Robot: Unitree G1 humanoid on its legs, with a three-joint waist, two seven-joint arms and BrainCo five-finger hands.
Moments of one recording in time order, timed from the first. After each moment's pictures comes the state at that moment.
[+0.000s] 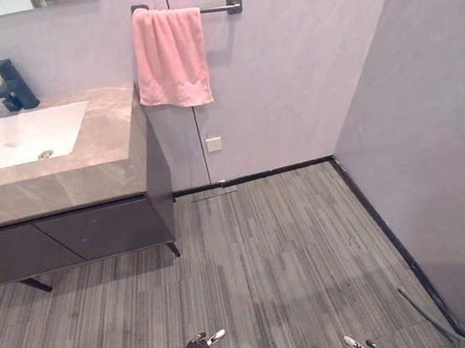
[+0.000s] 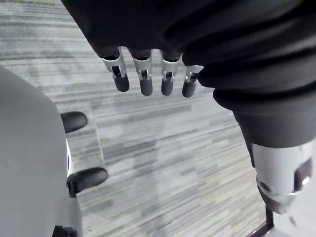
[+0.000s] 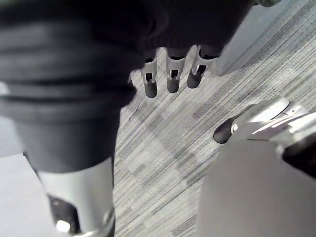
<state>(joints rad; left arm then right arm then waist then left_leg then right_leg) 0.04 0.10 -0.03 1.18 -0.03 -0.13 -0.06 0.13 -0.07 -0.40 1.19 0.21 -0.10 0.11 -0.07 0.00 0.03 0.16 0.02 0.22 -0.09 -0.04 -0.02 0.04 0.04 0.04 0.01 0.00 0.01</state>
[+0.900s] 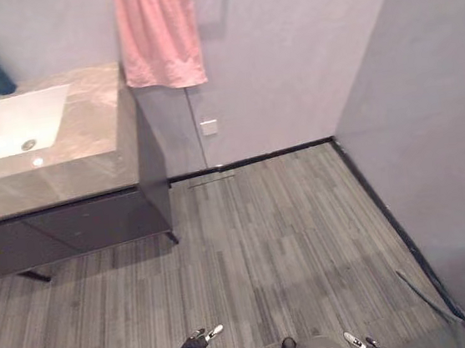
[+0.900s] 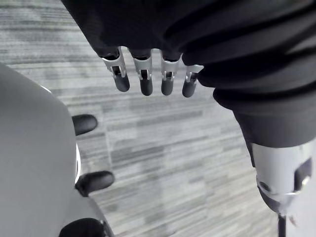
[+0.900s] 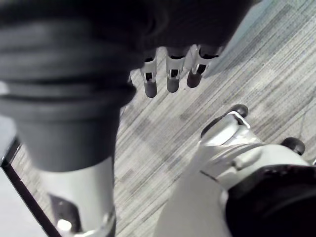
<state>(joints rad) 0.01 0.09 0.04 1.19 -0.10 -0.13 -0.08 0.12 -0.06 -0.44 1.18 0.25 -0.10 0.11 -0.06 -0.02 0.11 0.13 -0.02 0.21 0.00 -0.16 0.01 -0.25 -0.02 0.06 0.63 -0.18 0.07</state>
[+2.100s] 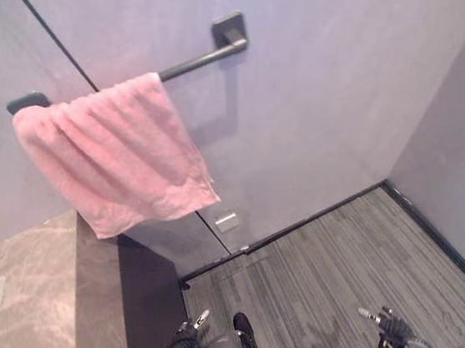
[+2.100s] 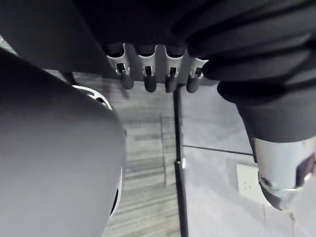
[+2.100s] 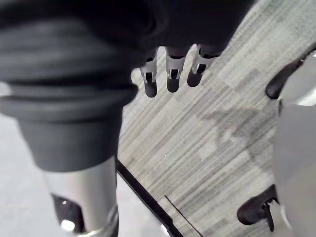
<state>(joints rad) 0.01 0.07 0.17 1.18 -0.14 -0.15 -0.04 0.07 -0.18 -0.33 1.15 0.25 -0.12 0.09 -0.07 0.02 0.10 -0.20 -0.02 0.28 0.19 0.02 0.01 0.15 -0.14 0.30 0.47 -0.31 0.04</state>
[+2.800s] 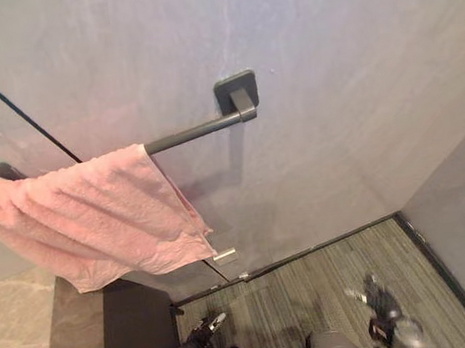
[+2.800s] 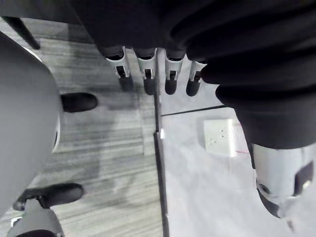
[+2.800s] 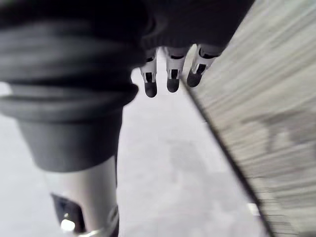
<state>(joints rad) 0.05 0.04 0.01 1.10 -0.22 -0.17 -0.01 0.16 -0.18 -0.13 0.54 0.19 -0.19 0.06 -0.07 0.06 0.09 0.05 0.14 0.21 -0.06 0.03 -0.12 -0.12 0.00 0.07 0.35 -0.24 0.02</state>
